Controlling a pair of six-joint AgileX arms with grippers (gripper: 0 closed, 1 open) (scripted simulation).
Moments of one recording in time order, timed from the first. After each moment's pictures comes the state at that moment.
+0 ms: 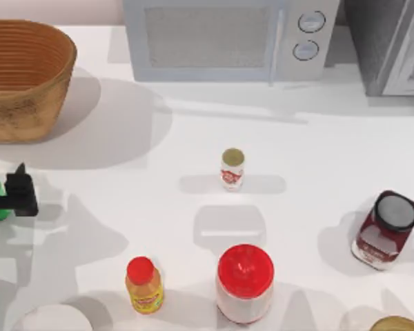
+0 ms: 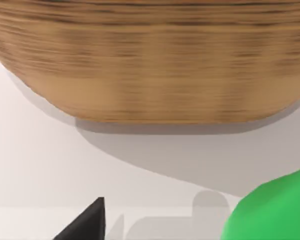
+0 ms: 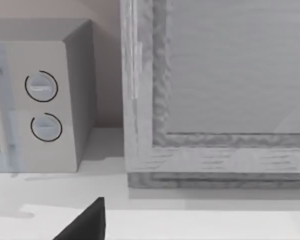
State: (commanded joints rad) left arm 0.13 1.69 0.23 1.05 0.15 0.07; right arm 0.00 0.00 0.00 0.00 0.00 0.00
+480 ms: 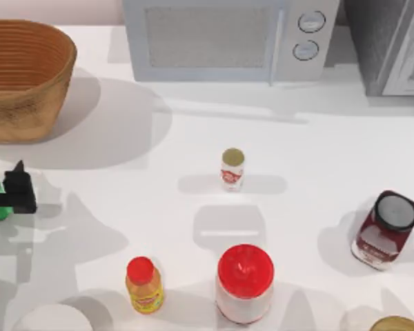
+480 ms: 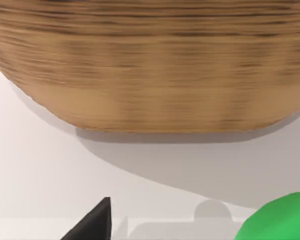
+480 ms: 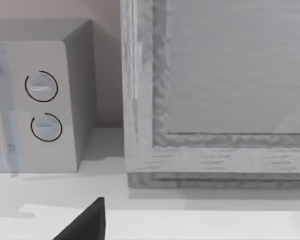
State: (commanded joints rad) left arm 0.13 1.72 0.23 1.08 0.15 0.08; right arm 0.00 0.00 0.00 0.00 0.00 0.00
